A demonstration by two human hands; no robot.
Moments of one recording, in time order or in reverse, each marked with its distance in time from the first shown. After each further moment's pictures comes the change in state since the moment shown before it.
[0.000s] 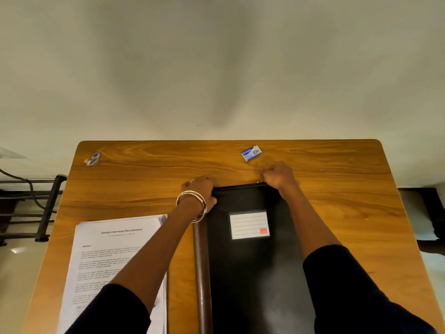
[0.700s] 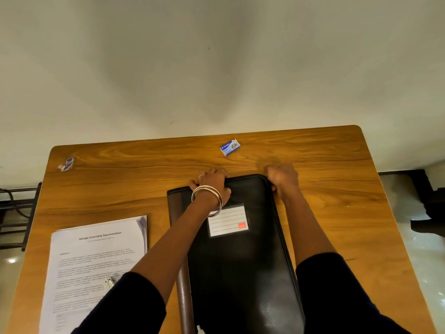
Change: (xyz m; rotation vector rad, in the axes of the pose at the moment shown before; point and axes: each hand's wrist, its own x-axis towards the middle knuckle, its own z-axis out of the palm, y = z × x) left_hand 0.011 0.084 0.014 -0.105 0.028 -0.026; right_hand 0.007 0.054 -0.030 0.349 0.155 0.194
